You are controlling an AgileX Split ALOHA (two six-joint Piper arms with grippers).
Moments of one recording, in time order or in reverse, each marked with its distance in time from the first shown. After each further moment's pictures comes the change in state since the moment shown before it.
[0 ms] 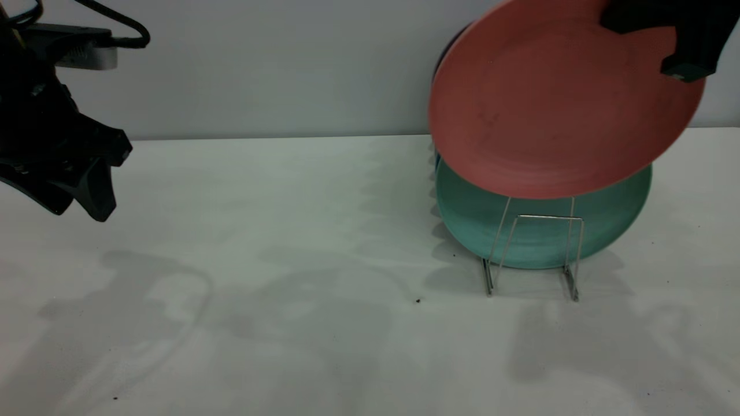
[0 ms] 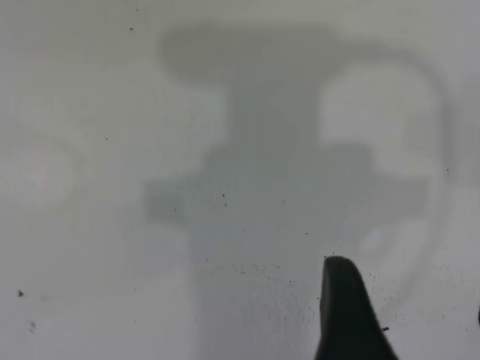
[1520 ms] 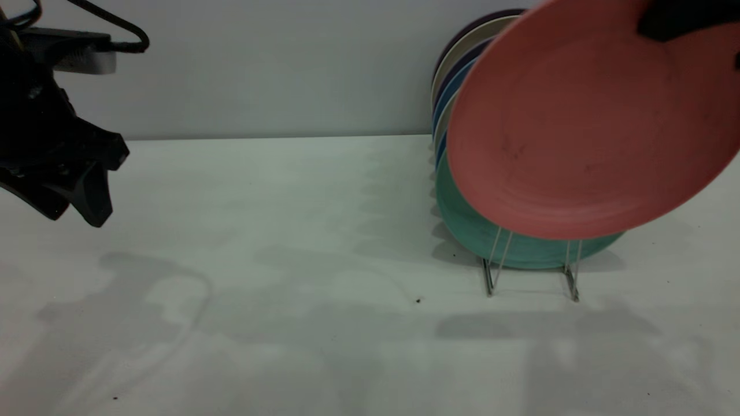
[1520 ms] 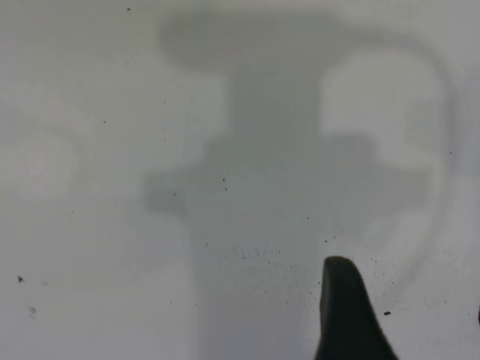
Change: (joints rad) left arm 0.000 0.000 0.000 0.003 0.026 0.001; right arm 0.050 -0.123 0.001 0.128 0.237 -0.172
